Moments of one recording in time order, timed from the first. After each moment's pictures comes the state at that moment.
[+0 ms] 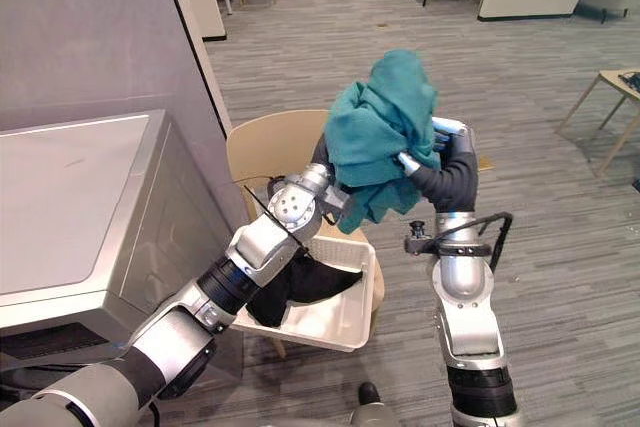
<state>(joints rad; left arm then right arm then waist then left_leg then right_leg) -0.76 0.01 -0.53 0.28 -0.40 -0.08 0.22 -0.10 -0.23 -0.06 -0.37 -0.02 -0.19 -0.15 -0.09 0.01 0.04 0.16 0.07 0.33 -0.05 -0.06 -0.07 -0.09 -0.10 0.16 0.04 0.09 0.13</state>
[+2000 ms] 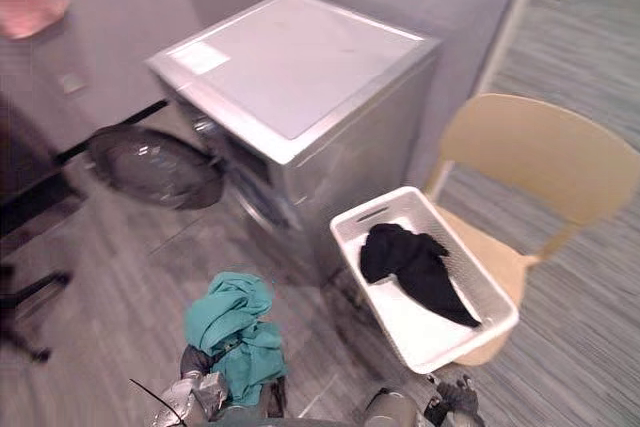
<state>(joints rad) 0.37 -0.05 0.03 0.20 -0.27 -0.03 0.07 0.10 -0.04 -0.38 0.90 0.27 -0.01 -0.17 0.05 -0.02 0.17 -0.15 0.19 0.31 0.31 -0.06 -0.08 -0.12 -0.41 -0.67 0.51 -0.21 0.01</state>
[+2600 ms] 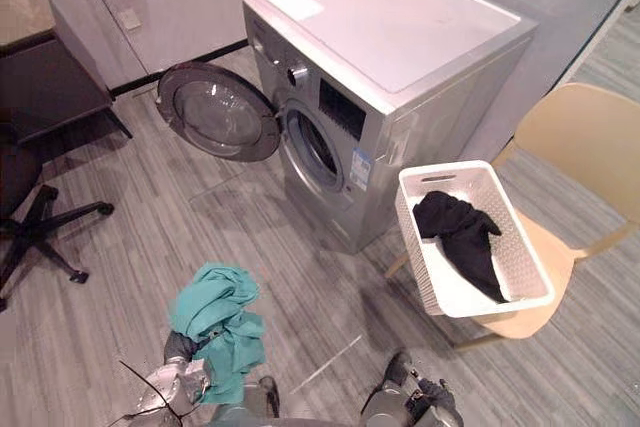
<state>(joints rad) 0.30 0.06 0.06 0.28 -0.27 -0.03 0.10 0.04 0.00 -0.46 0.96 0.32 0.02 -0.19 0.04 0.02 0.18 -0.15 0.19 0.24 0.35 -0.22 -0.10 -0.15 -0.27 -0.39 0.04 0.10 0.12</state>
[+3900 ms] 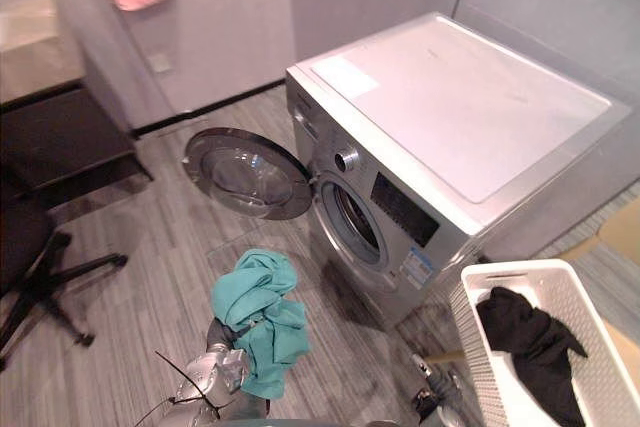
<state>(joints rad) 0.26 -0.02 -0.07 0.26 -0.26 -0.01 0.10 0.05 0.01 -0.41 0.90 0.37 -0.01 -0.20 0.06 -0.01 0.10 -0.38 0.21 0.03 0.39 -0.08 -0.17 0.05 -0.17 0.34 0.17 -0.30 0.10</state>
